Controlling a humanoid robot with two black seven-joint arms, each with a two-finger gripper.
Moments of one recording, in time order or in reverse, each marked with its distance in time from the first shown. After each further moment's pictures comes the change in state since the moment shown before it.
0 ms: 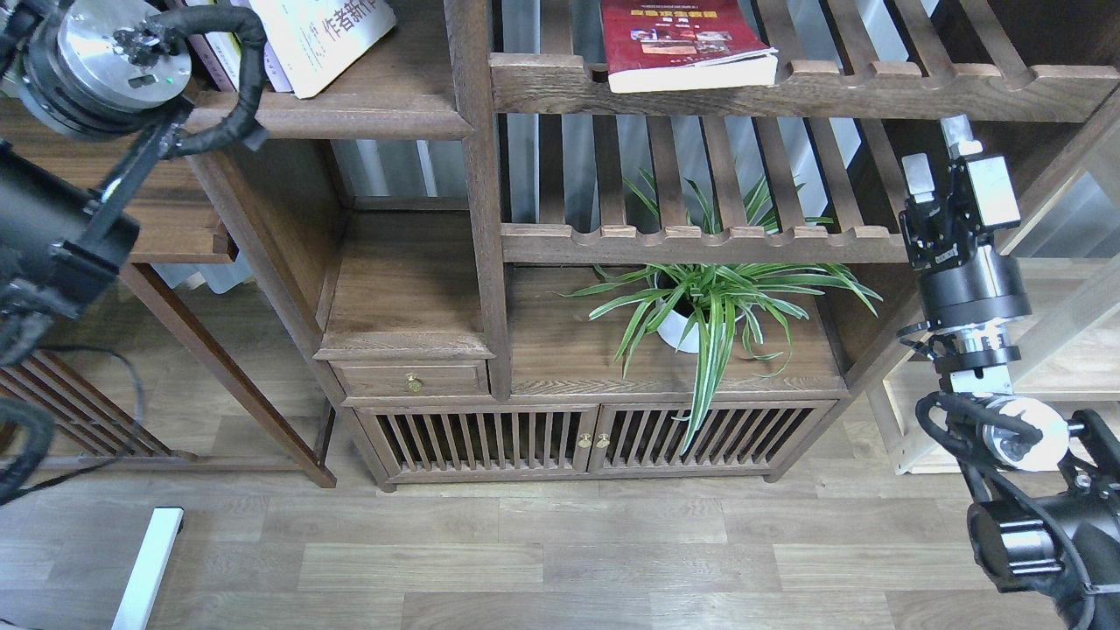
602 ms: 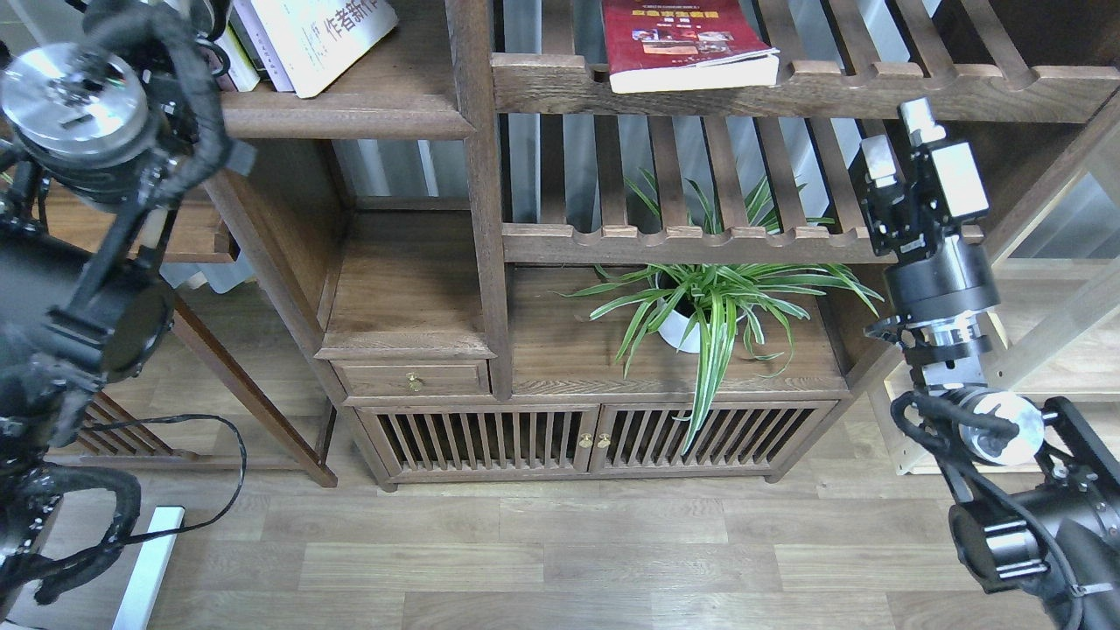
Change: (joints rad) left arm 0.160 -0.105 -0.263 -0.162 -0.322 0.000 0.091; right arm -0.016 -0.006 -0.089 0.071 0.004 -0.005 -0.001
